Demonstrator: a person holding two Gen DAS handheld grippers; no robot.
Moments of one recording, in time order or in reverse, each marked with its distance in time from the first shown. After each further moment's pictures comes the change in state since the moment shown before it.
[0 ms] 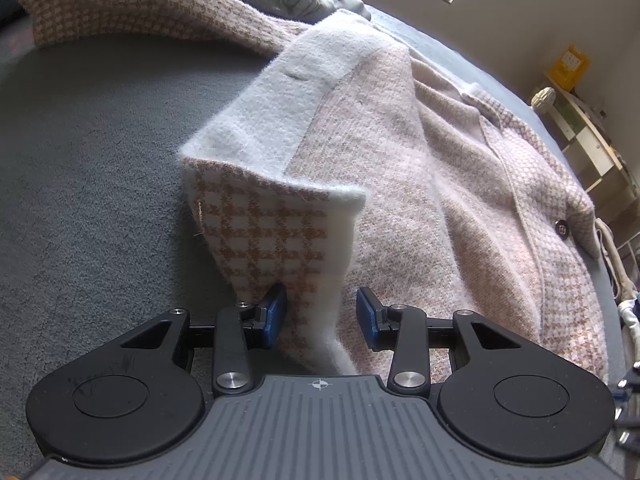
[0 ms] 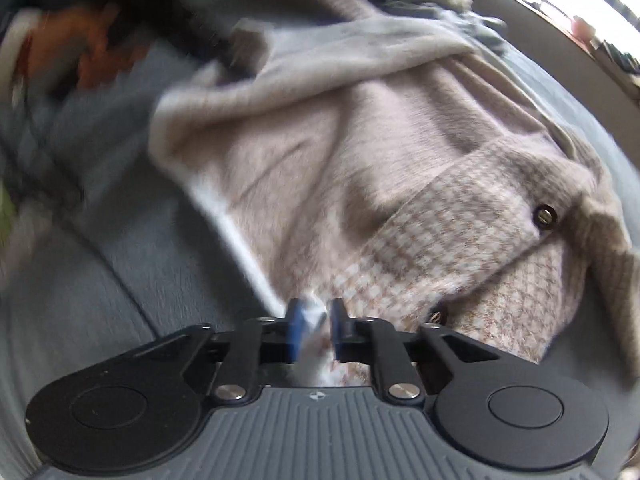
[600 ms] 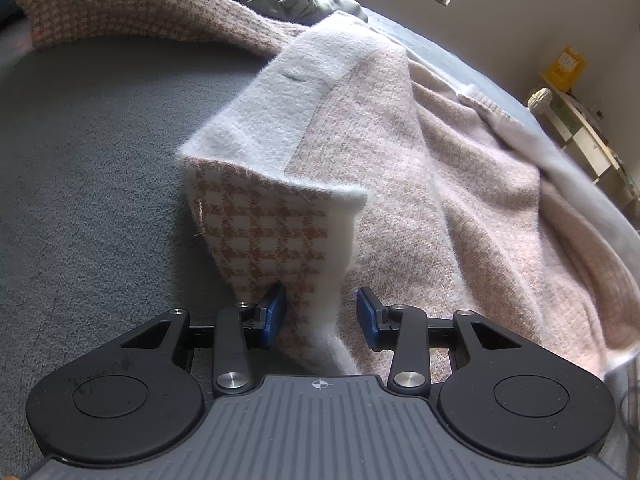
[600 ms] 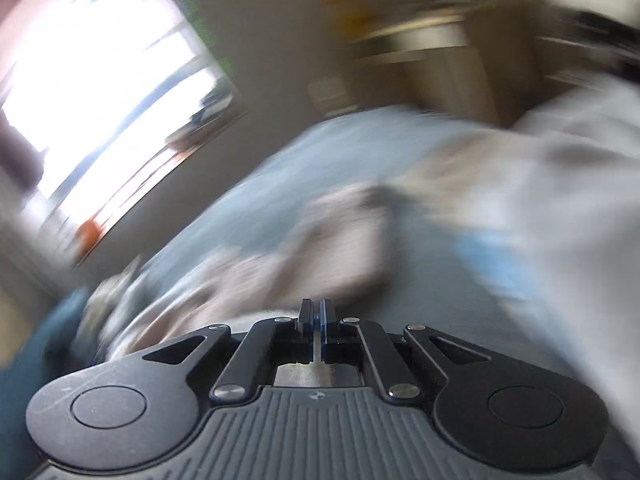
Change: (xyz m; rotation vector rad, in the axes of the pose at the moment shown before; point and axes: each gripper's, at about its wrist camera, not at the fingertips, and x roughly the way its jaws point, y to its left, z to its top) left arm 0.001 0.003 -0.001 0.006 -0.011 -0.012; right arm -0.155 -0.199 -0.172 1.439 -0.559 -0.418
